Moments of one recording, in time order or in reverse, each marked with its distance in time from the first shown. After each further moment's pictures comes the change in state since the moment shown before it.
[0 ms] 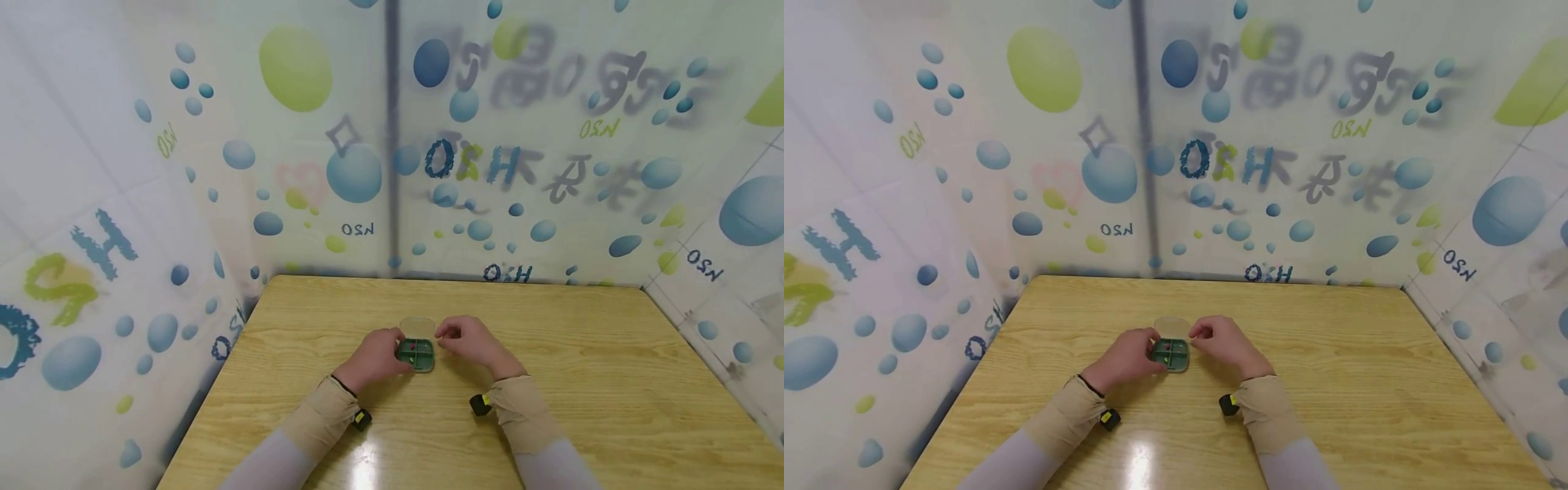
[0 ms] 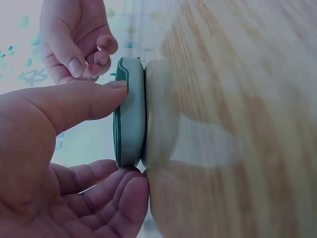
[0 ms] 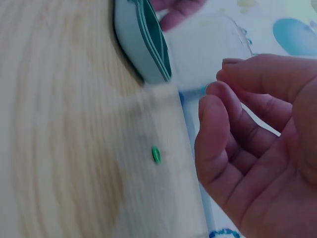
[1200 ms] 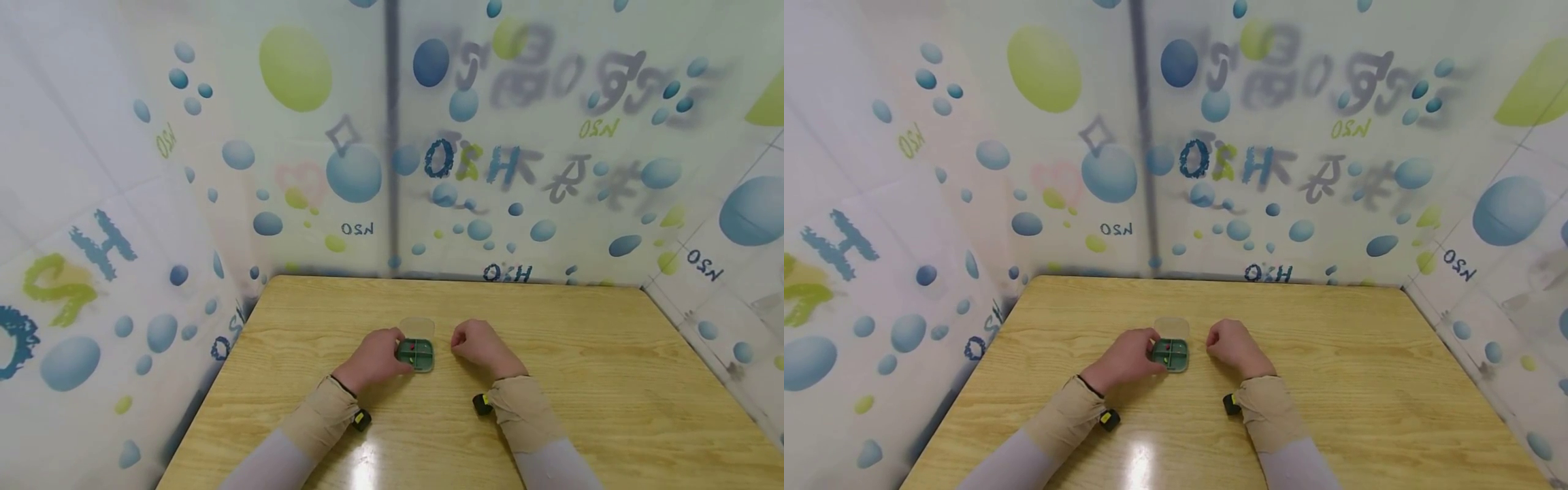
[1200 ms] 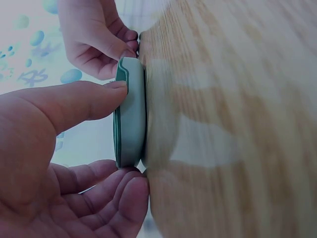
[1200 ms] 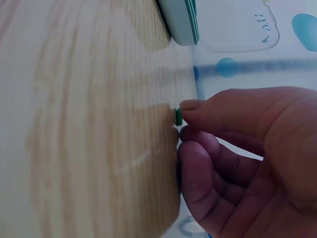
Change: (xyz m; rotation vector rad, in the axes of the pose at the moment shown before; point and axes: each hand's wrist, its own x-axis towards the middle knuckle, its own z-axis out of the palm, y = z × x) left_hand -0.001 -0.001 0.002 -0.022 -0.019 -0.027; right_hand -0.001 0.007 -0.003 -0.341 0.062 0.138
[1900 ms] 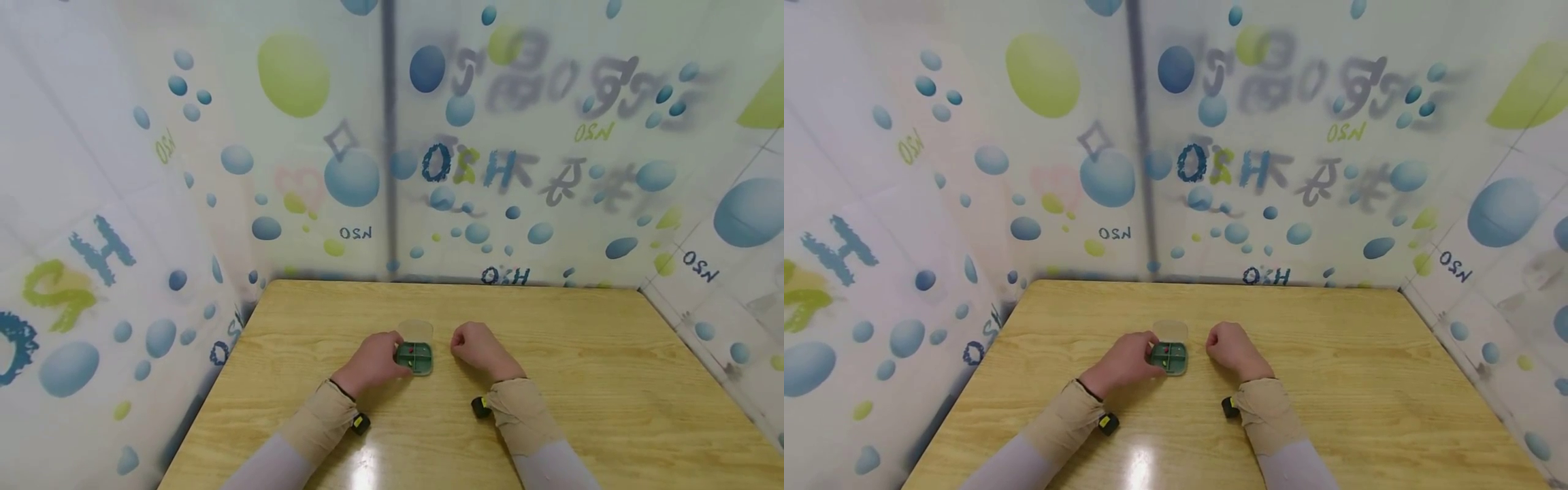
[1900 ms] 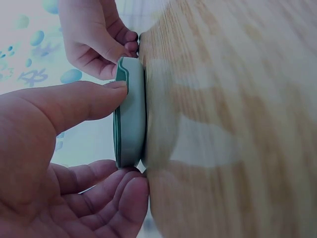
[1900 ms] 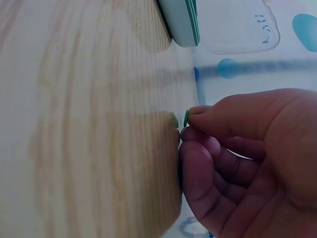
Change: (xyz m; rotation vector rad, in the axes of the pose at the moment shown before) left_hand 0.000 0.000 0.000 0.024 0.005 0.009; right_hand 0.002 0.004 0.004 -0.031 0.034 -0.005
